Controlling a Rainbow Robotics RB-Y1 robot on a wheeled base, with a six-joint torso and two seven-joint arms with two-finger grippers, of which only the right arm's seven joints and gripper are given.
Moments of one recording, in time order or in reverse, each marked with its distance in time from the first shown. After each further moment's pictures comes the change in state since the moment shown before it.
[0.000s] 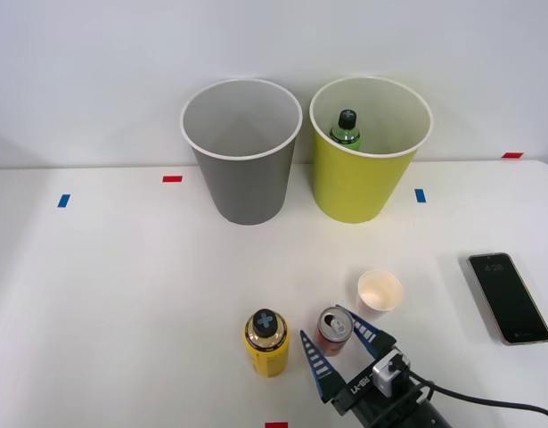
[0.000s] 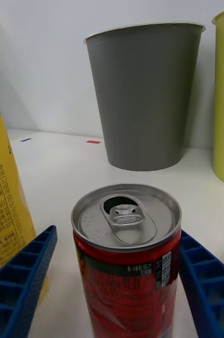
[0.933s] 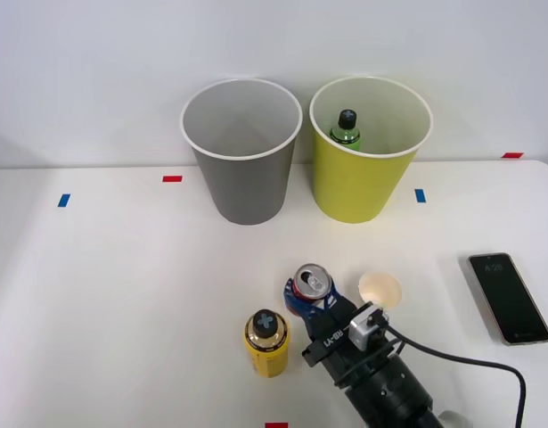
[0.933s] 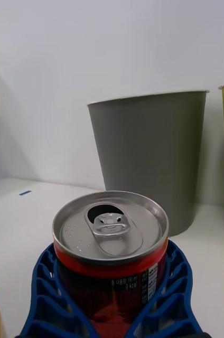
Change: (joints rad) arm -0.108 0.106 -0.012 -0.042 0.000 0.022 -0.005
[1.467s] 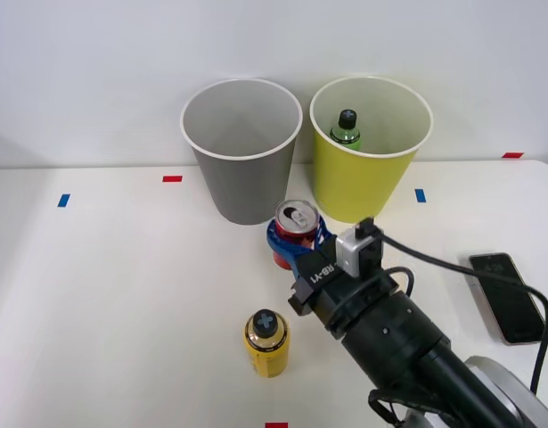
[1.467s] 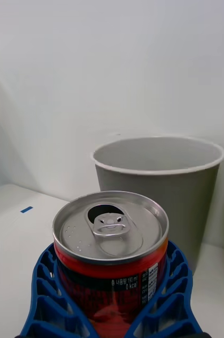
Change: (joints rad) arm -0.008 -0.053 -0.027 -0.591 -0.023 0.683 -0.015
